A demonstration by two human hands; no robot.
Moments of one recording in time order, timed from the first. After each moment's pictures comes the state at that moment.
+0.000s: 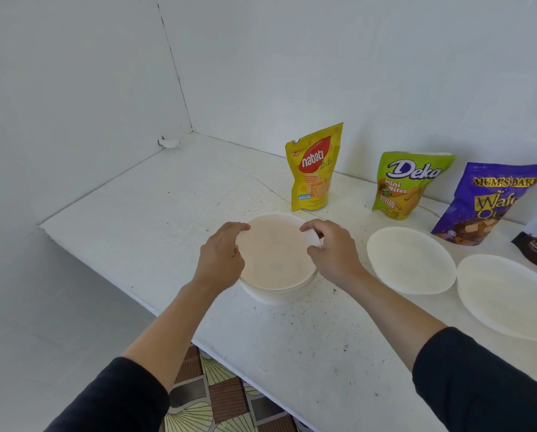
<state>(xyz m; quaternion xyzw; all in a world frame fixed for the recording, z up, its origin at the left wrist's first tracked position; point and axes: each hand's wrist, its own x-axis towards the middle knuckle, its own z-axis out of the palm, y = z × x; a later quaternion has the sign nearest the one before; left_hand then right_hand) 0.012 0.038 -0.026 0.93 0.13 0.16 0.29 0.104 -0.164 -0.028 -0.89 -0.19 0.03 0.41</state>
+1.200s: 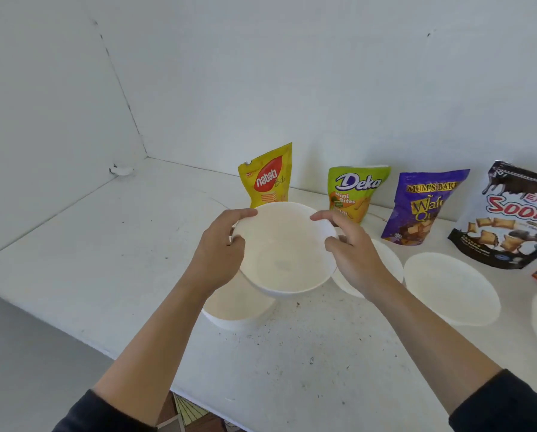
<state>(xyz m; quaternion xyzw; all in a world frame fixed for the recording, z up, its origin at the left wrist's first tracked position) 0.044 -0.024 0.042 0.86 0.06 0.14 0.49 0.094 -0.250 0.031 -0.82 -0.13 0.01 0.56</state>
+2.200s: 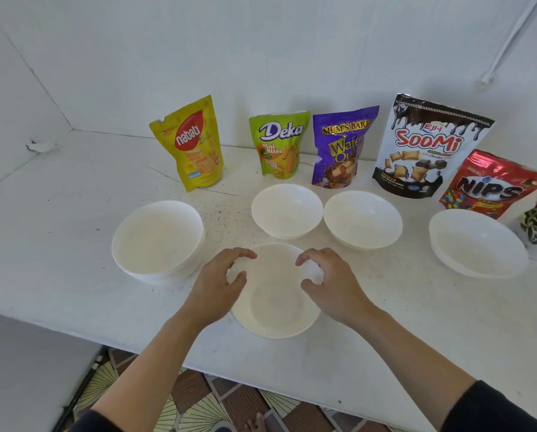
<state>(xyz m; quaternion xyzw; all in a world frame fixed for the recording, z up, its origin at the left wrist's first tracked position) -0.022 -0.146 -0.054 0.89 -0.02 -0.02 0.45 -0.007 -0.380 -0.050 -0.89 -0.07 0.09 0.44</state>
